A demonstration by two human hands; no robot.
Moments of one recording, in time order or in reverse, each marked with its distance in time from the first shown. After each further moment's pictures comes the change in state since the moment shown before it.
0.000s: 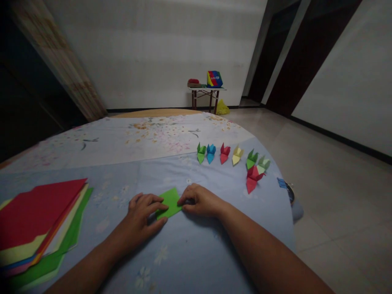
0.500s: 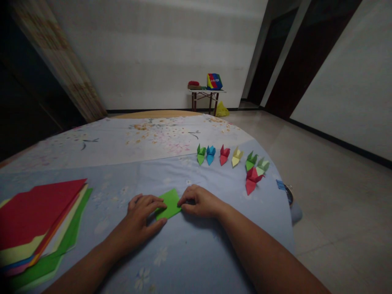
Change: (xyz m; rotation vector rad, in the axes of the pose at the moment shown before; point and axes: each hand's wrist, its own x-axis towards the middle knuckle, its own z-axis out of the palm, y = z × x) left_hand 0.001 0.003 -0.005 -0.016 -0.031 -0.022; right_hand 0.001 0.001 0.002 0.000 0.015 -0.016
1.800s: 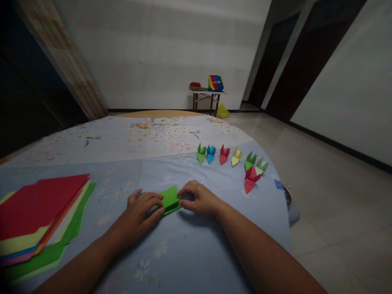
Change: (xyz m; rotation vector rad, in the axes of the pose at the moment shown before) left_hand -0.002 0.001 -0.003 -0.001 0.004 -0.002; right_hand -0.001 -0.003 0.004 -0.028 0.102 0.018
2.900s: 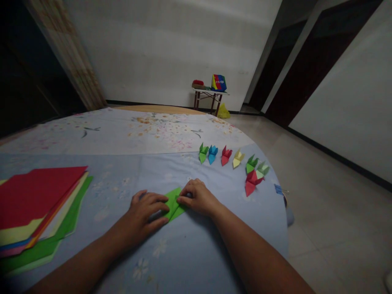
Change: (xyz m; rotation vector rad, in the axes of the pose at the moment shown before) left_hand -0.004 0.004 0.008 -0.066 -0.029 0.063; right_hand 0.006 0.003 0.009 -0.156 0.015 0.165
